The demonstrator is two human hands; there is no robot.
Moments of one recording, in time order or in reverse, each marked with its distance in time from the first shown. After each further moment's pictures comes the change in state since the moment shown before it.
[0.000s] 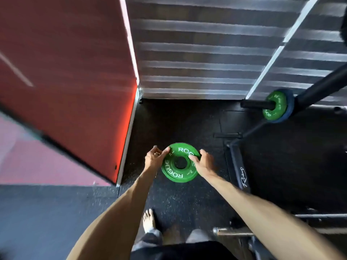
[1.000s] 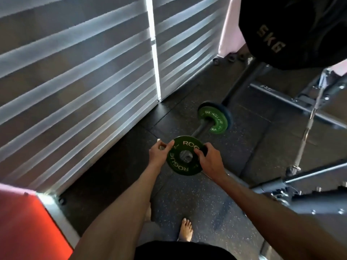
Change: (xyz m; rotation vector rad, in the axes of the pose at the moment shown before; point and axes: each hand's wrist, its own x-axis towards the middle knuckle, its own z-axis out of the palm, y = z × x) left_hand 0.324 0.285 0.274 0.331 -0.848 0.289; right_hand 0.282 0.027 -0.156 0.326 0.725 0.506
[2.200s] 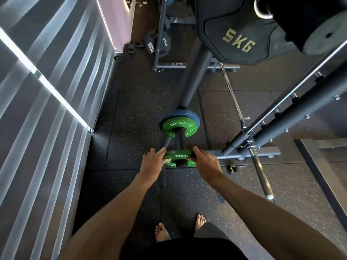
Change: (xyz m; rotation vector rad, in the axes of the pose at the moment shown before) left_hand 0.181 0.043 0.024 1.209 -0.538 0.951; right_hand 0.049 -0.011 0.045 -0.571 0.284 0.255
